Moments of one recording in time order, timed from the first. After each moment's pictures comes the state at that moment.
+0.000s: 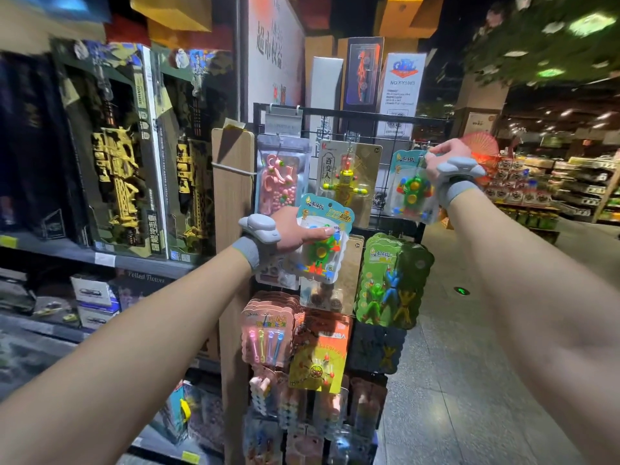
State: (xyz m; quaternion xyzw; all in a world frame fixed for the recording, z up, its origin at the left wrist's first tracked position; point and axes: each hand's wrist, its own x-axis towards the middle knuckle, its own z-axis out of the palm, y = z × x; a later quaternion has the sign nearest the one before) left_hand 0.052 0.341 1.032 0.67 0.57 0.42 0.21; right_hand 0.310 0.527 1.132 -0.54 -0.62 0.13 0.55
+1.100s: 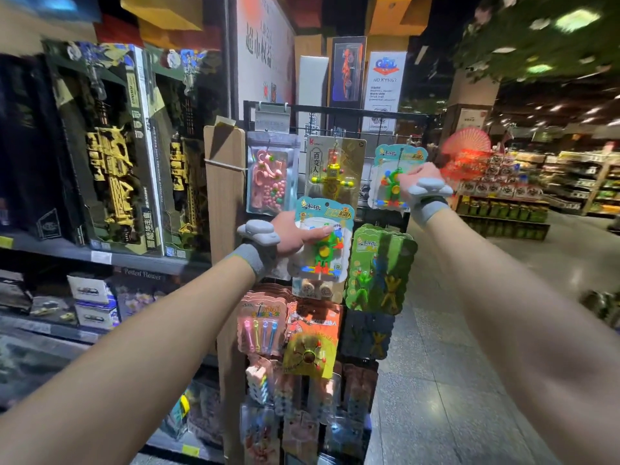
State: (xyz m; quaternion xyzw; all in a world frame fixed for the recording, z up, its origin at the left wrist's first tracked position) left_hand 0.084 0.323 1.017 0.63 0.57 0.47 0.25; right_hand 0.300 0.464 1.099 -0.59 -0.64 0.15 0.47
